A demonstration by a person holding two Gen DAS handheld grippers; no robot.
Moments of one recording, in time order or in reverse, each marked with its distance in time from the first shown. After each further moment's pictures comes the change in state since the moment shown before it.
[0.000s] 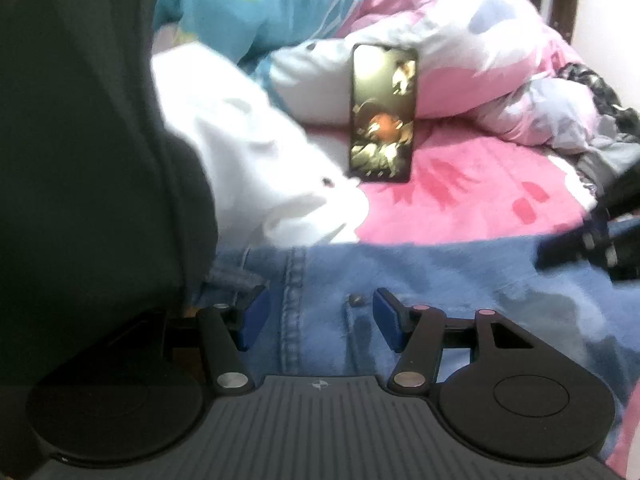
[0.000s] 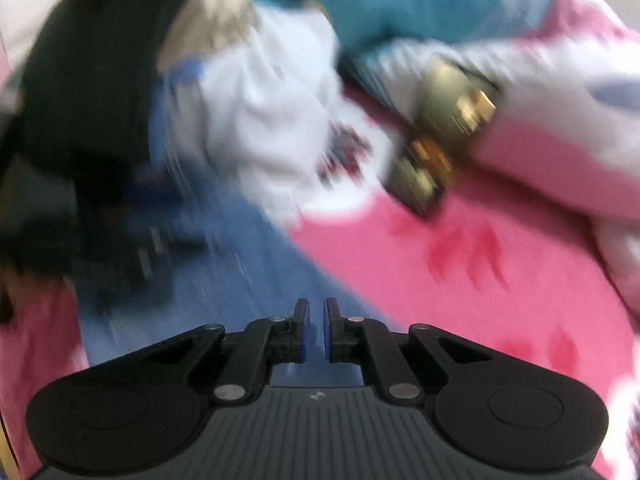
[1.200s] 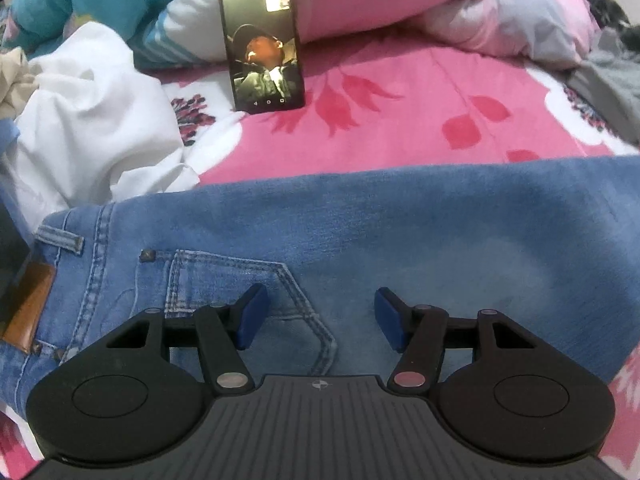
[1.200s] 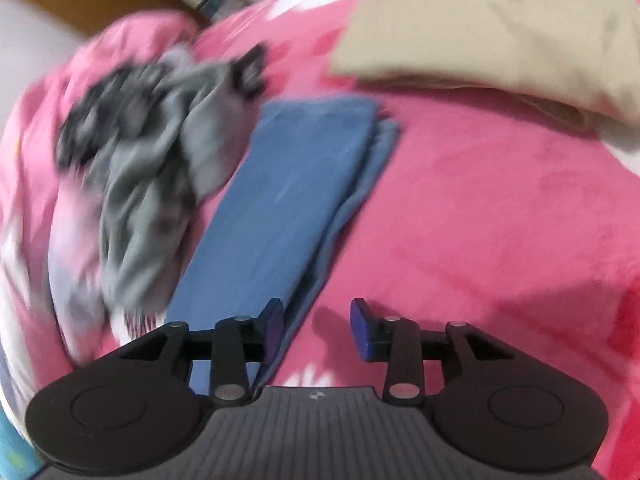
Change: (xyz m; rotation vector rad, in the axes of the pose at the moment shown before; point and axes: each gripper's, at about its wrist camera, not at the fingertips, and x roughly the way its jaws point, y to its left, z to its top) left arm 0.036 -0.146 0.009 0.043 0.252 0.126; right arm -0.206 -0.286 -0.452 1.802 -0.398 -0.385
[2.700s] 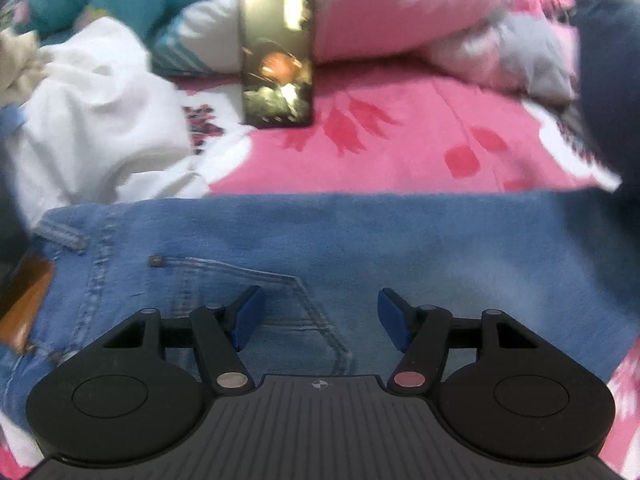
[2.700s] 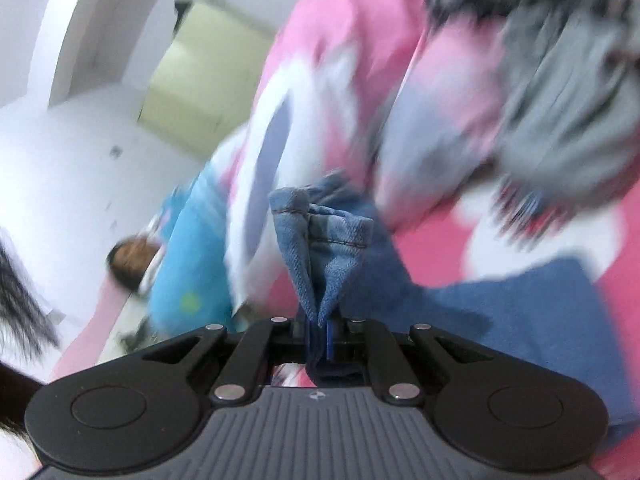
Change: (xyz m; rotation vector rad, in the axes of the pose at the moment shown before) left arm -0.012 0.028 -0.005 -0.093 -0.092 -0.071; right arm 0.010 0.249 -0.165 -0.460 0.329 0.691
